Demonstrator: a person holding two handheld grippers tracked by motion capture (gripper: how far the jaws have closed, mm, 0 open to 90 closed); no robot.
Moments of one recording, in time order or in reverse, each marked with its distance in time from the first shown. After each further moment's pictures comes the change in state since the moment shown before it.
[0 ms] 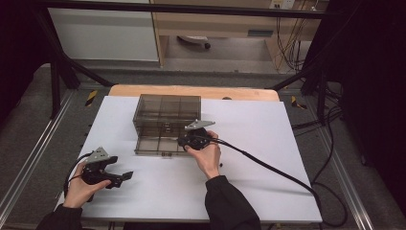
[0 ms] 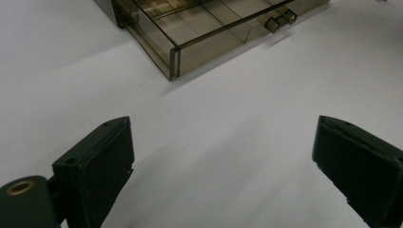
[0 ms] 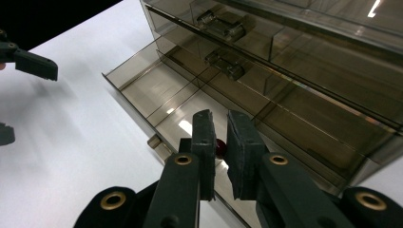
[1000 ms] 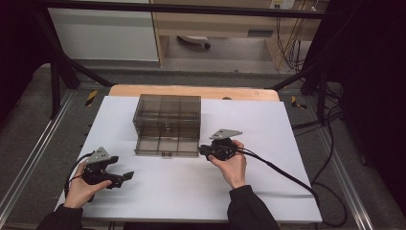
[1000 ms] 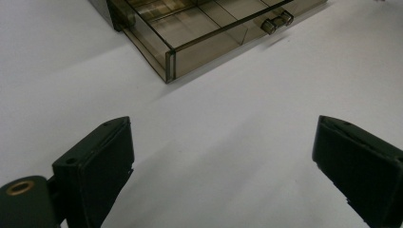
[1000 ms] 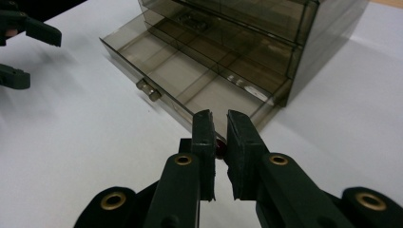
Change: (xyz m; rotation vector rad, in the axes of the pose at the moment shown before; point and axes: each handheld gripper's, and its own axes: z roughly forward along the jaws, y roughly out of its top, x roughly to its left) left arm -0.003 0.002 0.000 -0.002 0.000 0.007; right arm -0.018 -0.033 -0.068 0.002 -0.023 -0.005
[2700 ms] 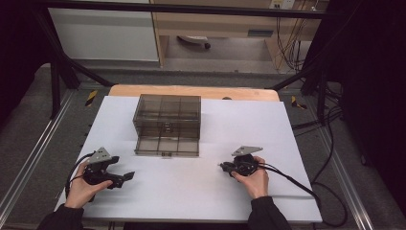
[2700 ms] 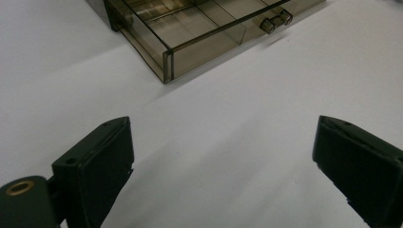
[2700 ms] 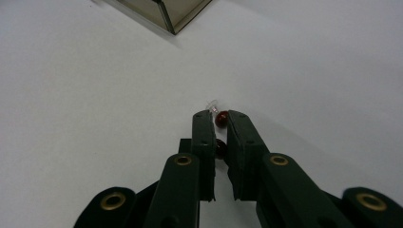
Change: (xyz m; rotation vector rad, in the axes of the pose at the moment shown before) left arm -0.001 0.000 0.001 0.001 0.000 0.007; right arm -0.041 -0.075 -0.032 0.128 -0.048 0.042
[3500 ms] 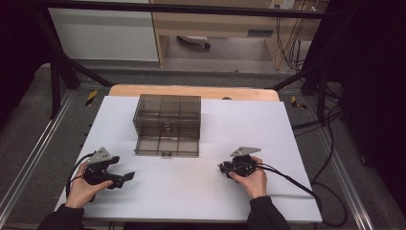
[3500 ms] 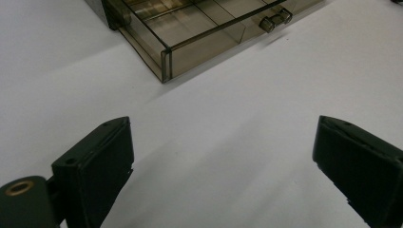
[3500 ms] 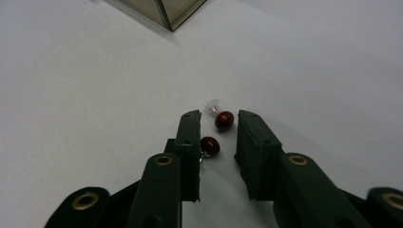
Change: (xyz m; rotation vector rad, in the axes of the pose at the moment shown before) left arm -0.001 0.000 0.001 0.003 -0.003 0.000; right arm 0.001 -0.004 0.009 0.008 -0.001 0.001
